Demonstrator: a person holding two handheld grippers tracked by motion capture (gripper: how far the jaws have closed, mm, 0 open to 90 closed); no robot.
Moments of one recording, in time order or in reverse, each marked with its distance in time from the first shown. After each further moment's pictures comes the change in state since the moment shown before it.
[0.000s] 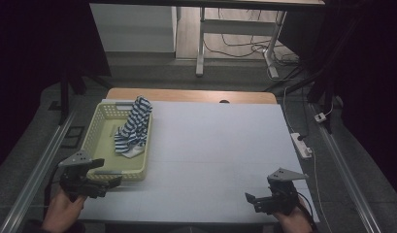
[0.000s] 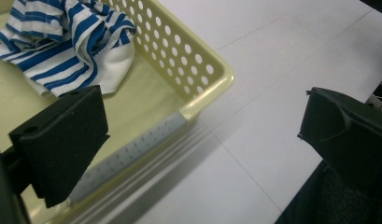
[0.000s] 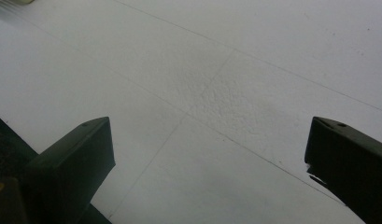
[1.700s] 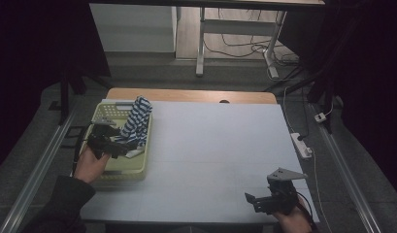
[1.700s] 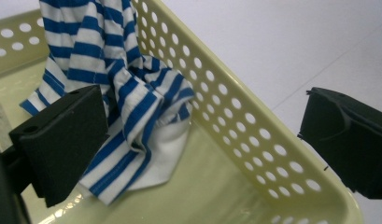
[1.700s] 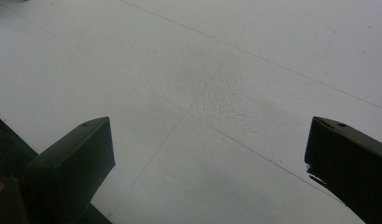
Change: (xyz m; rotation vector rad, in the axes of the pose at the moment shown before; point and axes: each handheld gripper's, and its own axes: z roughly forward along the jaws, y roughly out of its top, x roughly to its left) left arm 0.060 0.076 0.074 0.056 0.058 -0.015; right arm 0.000 0.000 0.001 0.011 -0.002 0.001
